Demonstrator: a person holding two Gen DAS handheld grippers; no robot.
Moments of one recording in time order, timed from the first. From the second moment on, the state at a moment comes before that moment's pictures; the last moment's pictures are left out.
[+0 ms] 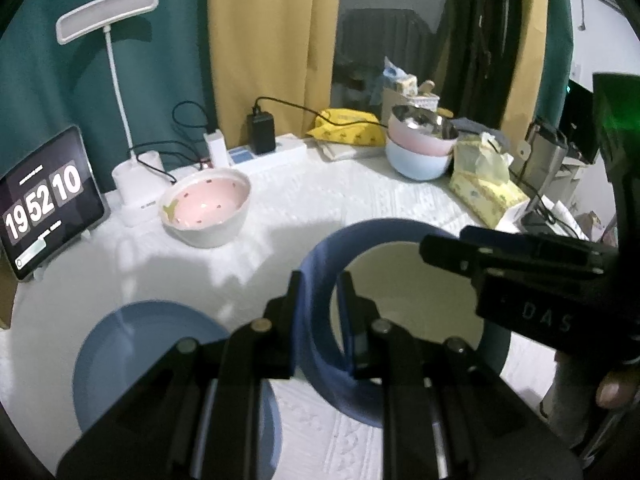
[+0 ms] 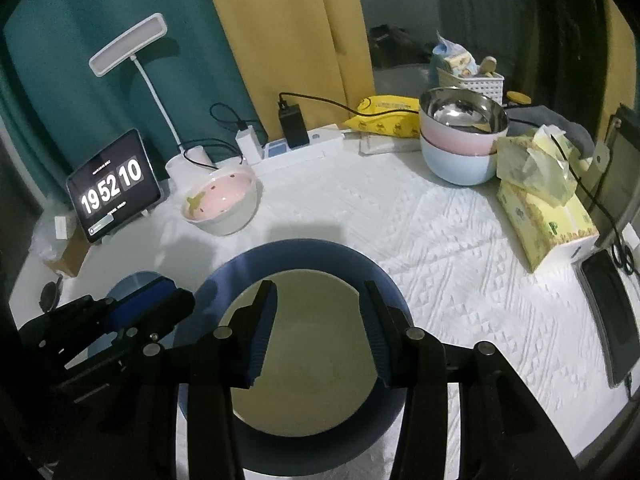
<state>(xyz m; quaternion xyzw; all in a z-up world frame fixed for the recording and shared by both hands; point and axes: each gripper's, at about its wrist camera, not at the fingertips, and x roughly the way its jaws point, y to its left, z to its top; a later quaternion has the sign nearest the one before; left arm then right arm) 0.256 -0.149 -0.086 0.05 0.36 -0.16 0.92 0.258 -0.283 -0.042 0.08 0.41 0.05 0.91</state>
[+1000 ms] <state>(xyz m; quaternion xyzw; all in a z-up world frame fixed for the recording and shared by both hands) 0.302 -0.072 -0.060 0.01 0.33 -0.11 0.94 0.310 -0.230 -0.019 0.04 0.41 0.08 0.91</state>
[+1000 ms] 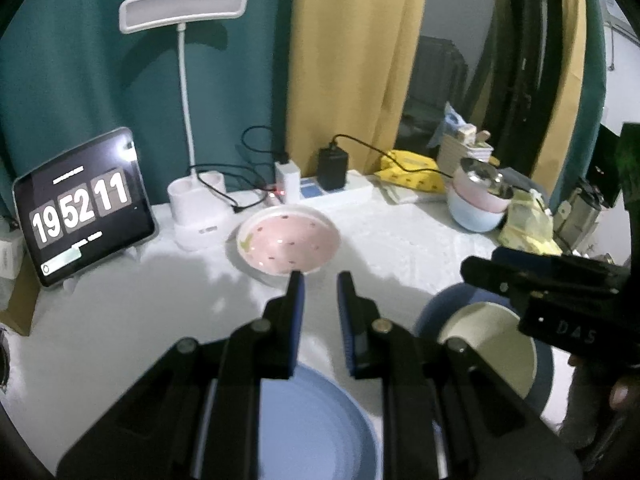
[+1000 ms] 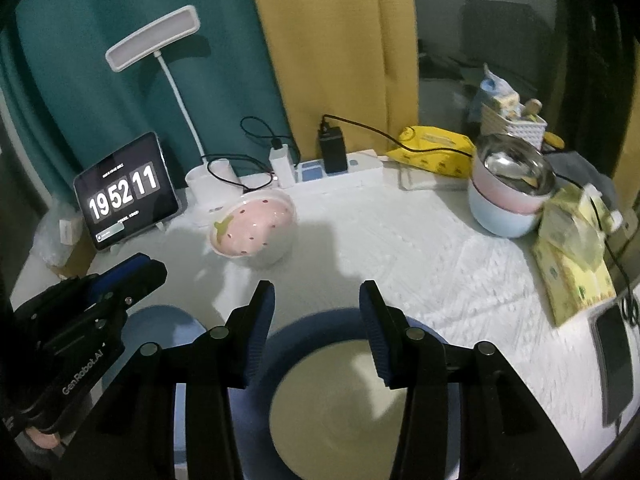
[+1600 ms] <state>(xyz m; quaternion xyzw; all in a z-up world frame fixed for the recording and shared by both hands) 0.355 -0.039 -0.064 0.00 0.35 -0.10 0.93 0.373 -0.184 -0.024 0.02 0.43 0.09 0.90</state>
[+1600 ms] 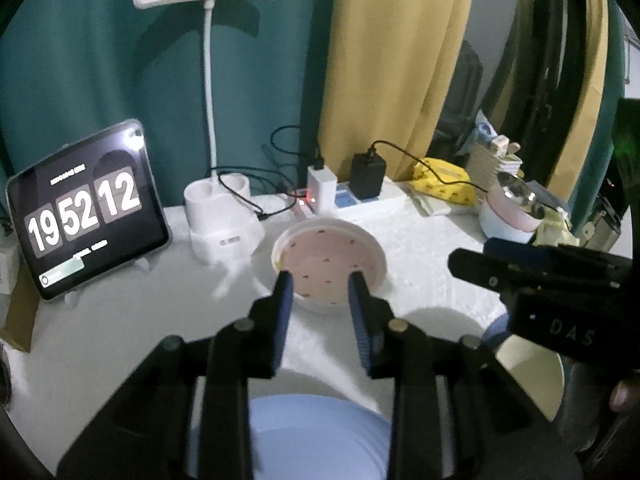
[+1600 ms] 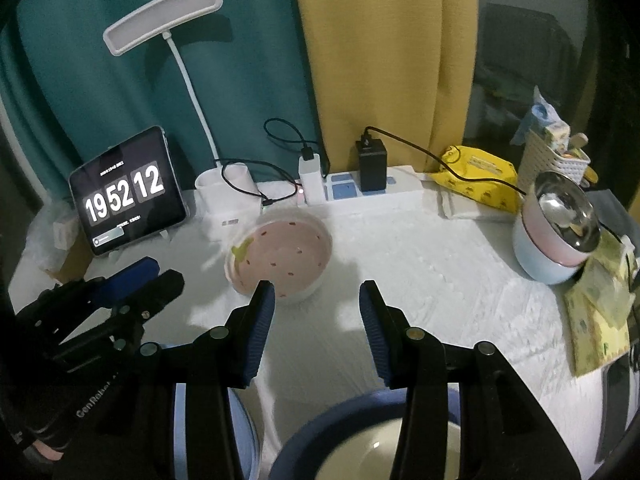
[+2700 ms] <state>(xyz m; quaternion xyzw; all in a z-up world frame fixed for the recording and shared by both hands) 0.456 -0.028 -0.145 0.00 0.46 -0.08 0.88 0.463 -0.171 -0.125 0.09 0.56 0.09 0.82</state>
